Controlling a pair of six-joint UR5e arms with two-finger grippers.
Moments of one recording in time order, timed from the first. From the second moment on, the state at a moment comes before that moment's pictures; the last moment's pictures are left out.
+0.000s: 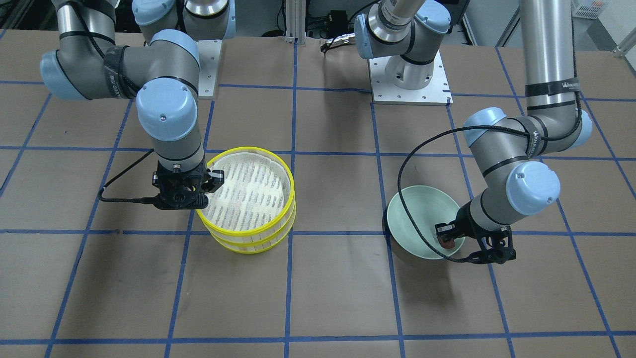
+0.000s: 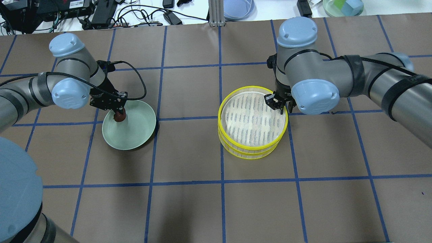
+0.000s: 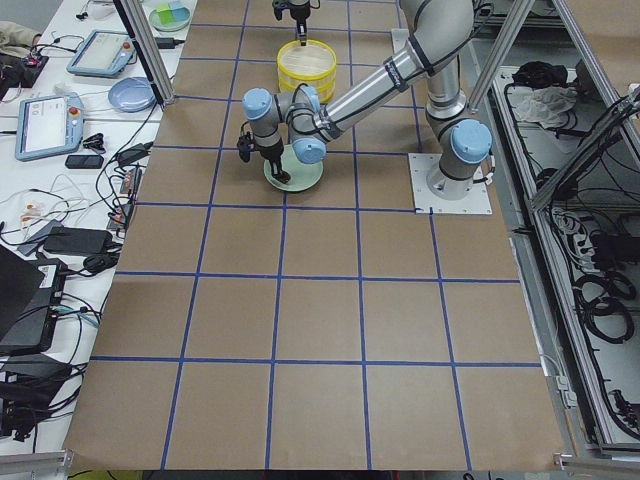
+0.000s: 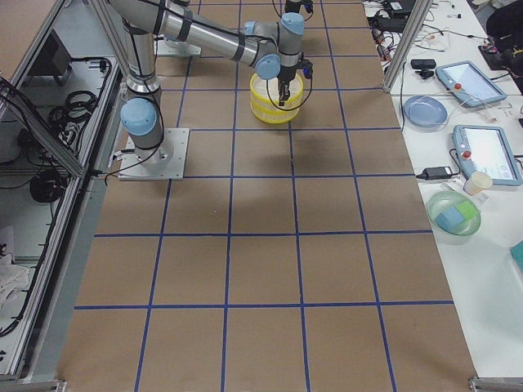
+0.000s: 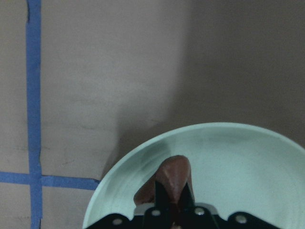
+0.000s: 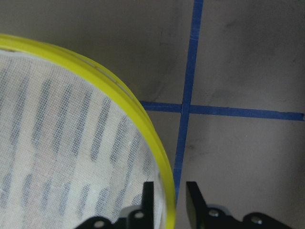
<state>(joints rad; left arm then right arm) -1.34 -1.99 -1.79 -1.02 1.56 0.09 1.69 -1.33 1.82 -2.00 -1.69 0.03</state>
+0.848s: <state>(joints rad) -1.53 -1.85 -1.66 -1.15 1.56 -0.13 1.69 -1.47 1.57 -1.86 -1.62 0.08</state>
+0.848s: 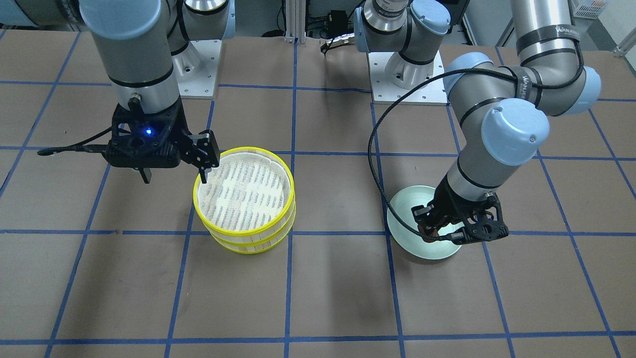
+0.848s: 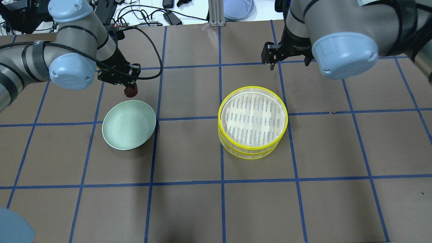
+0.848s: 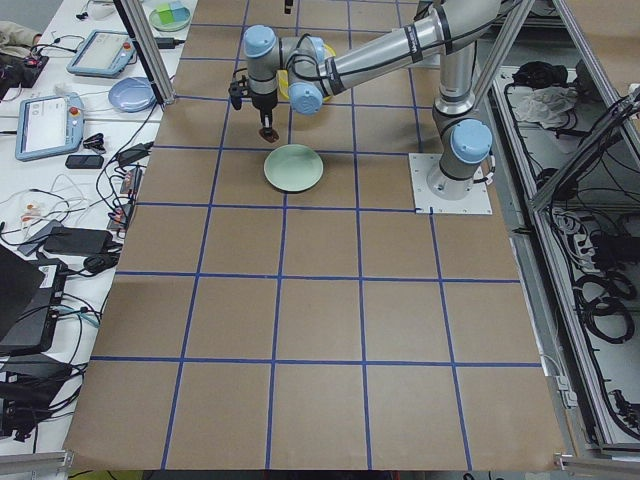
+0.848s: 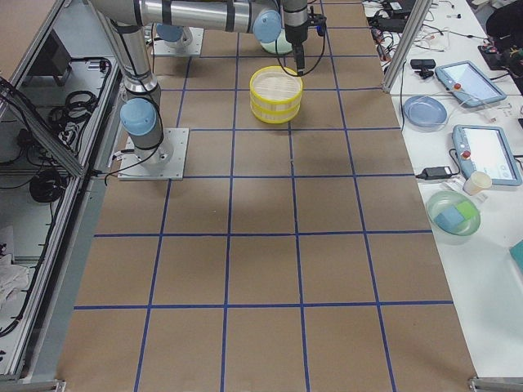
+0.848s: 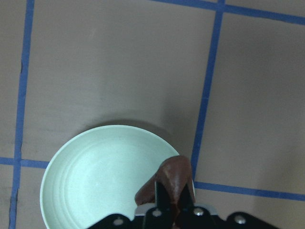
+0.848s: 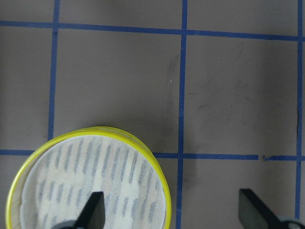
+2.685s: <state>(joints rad) -2.06 -1.99 -1.55 -1.06 1.49 -0.76 1.61 -1.60 1.47 -1.57 -1.59 0.13</state>
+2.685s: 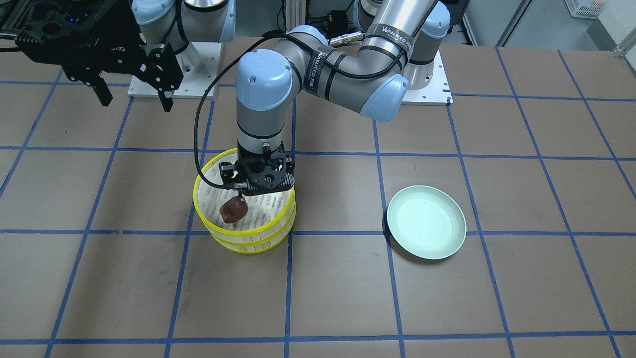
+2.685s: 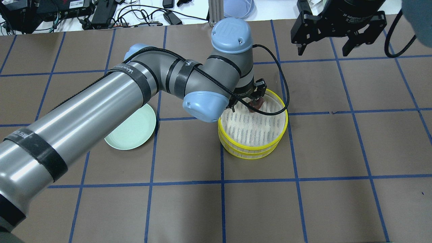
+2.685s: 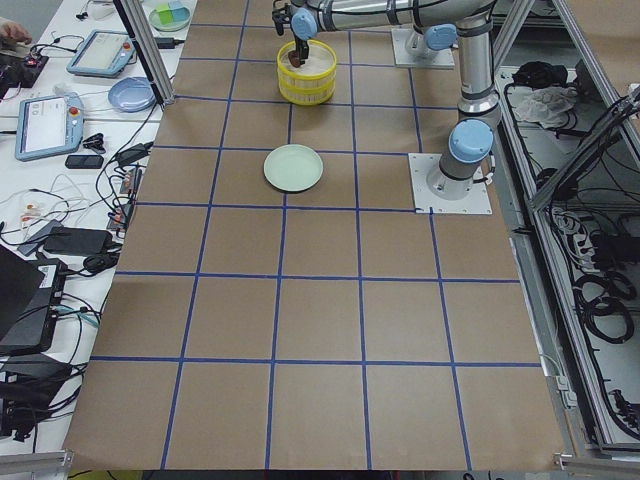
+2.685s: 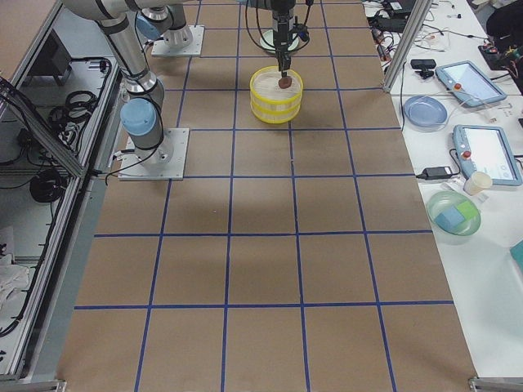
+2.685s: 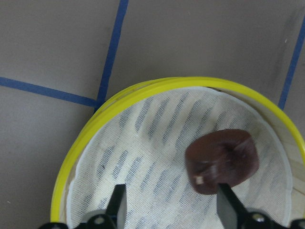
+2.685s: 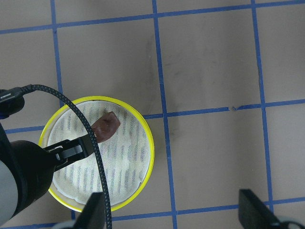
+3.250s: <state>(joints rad) -1.97 -1.88 -1.55 -1.12 1.53 -0.60 1.61 -1.60 1.47 -1.57 -1.59 0.12</state>
